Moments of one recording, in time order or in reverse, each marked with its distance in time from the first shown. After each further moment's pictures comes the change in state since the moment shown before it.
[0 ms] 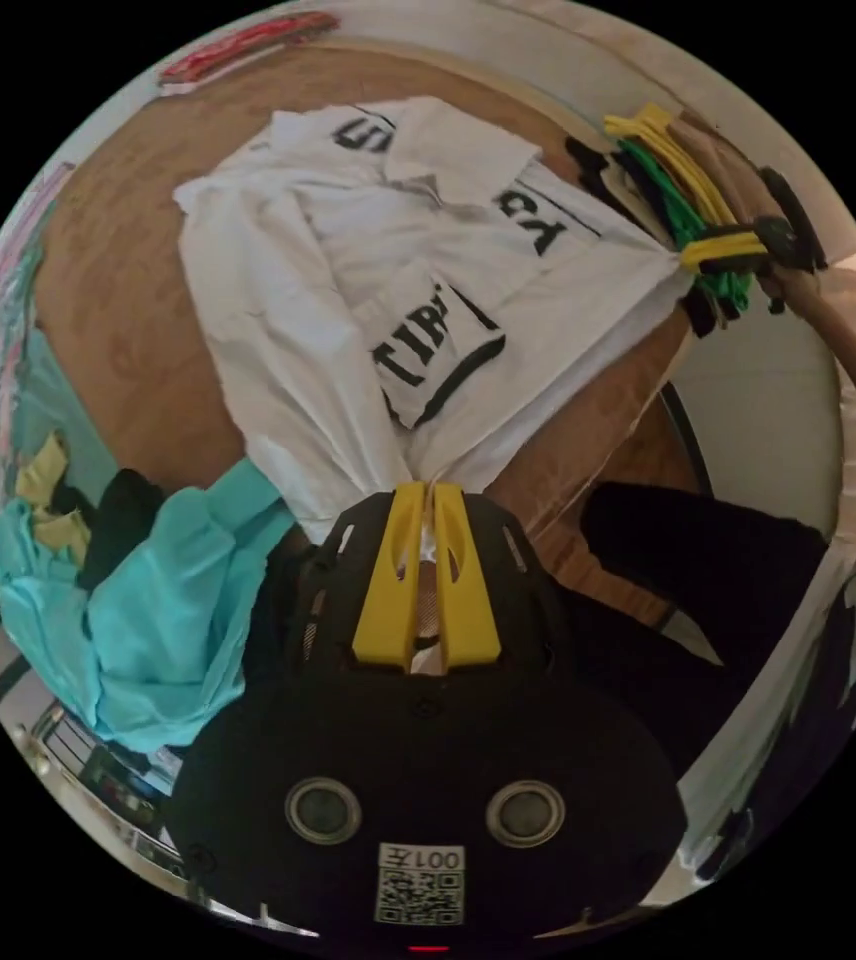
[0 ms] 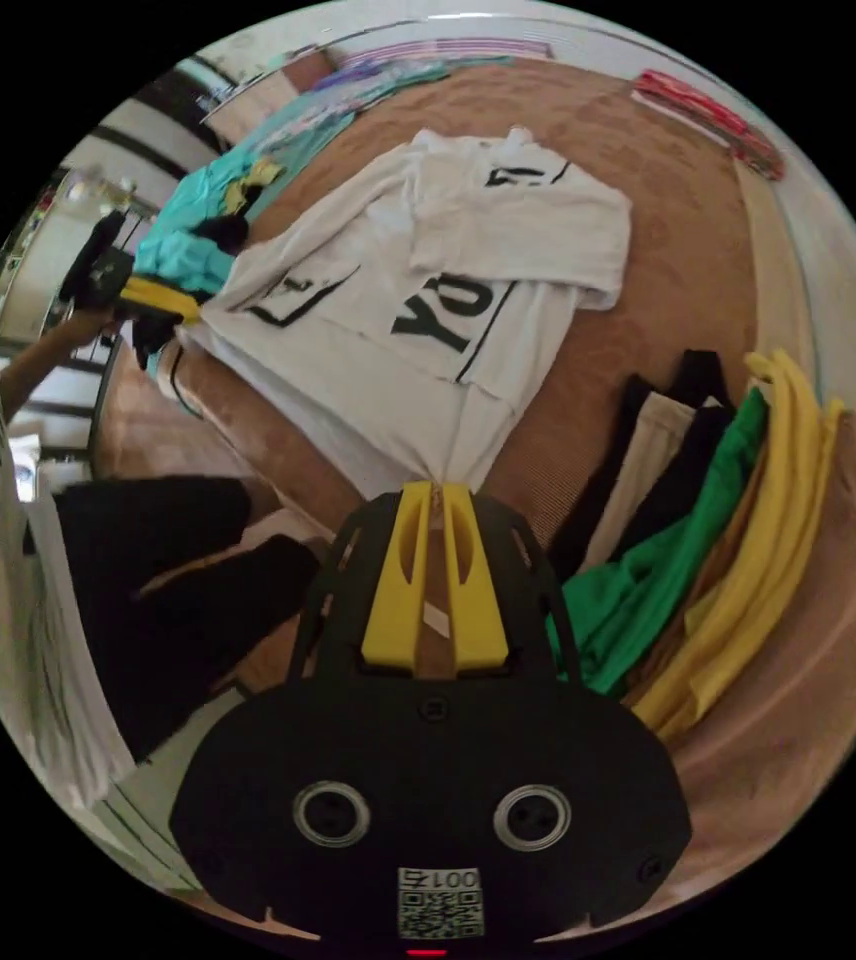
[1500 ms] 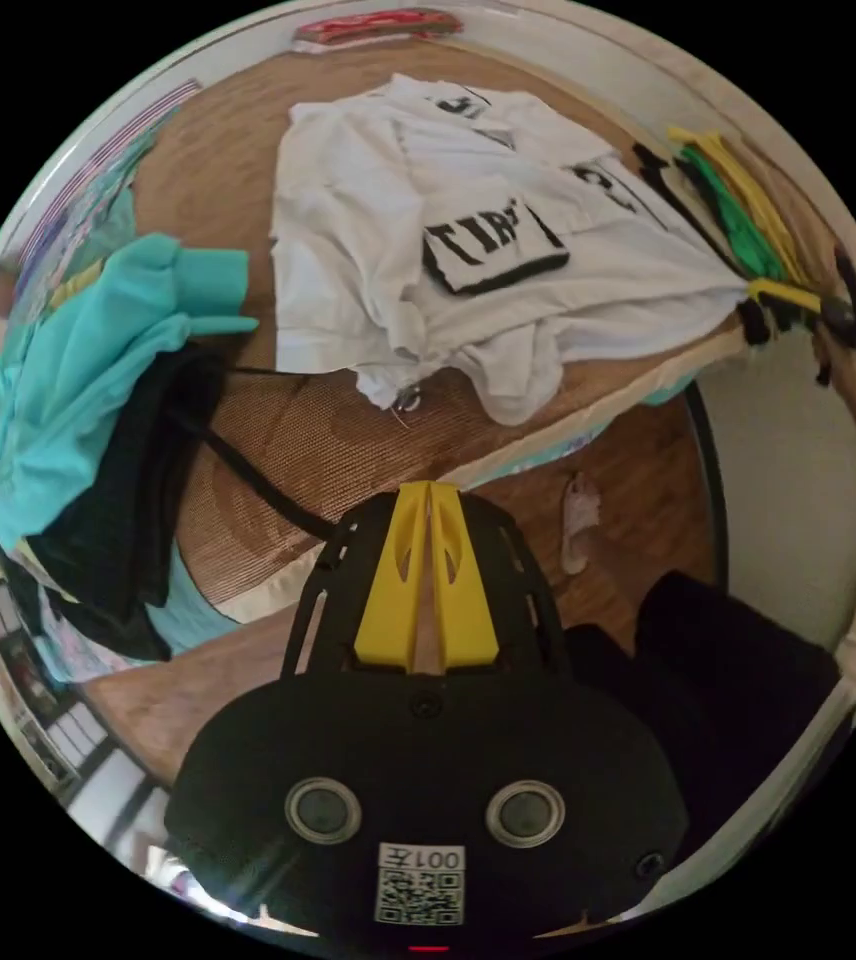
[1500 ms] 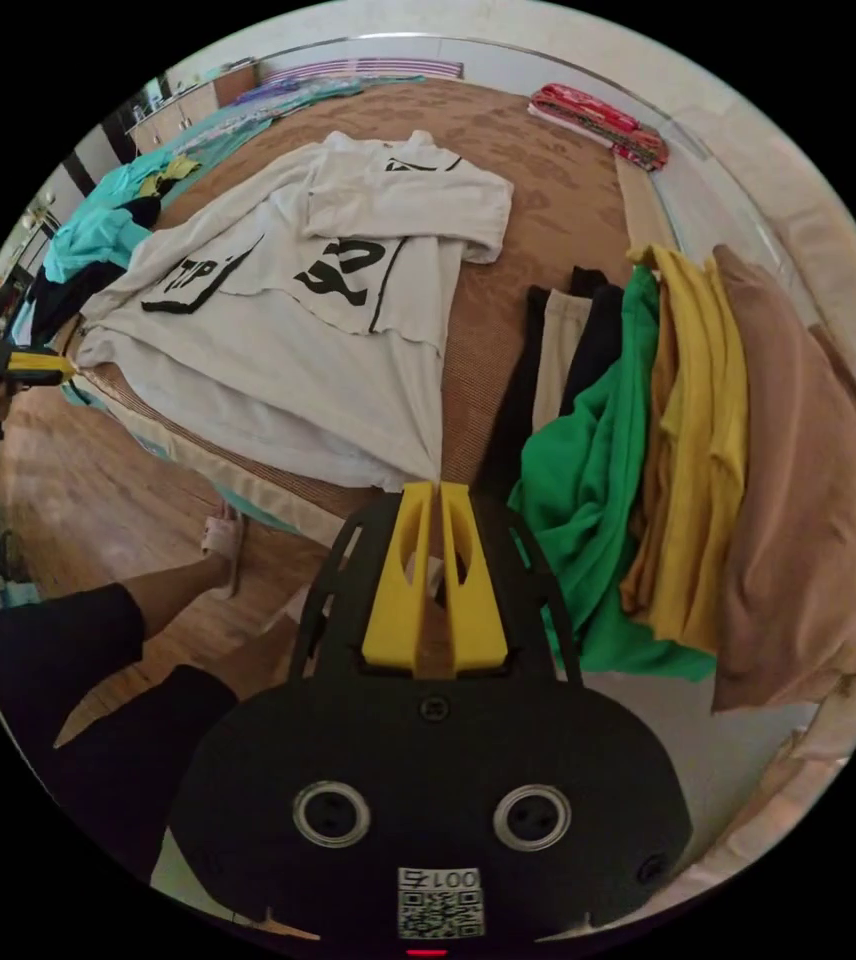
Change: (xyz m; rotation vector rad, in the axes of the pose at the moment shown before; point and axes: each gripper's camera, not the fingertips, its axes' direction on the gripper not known) left arm 0.032 0.276 0.168 0.097 -0.019 -0.296; right arm -0.081 0.119 0.043 0.087 0.350 0.132
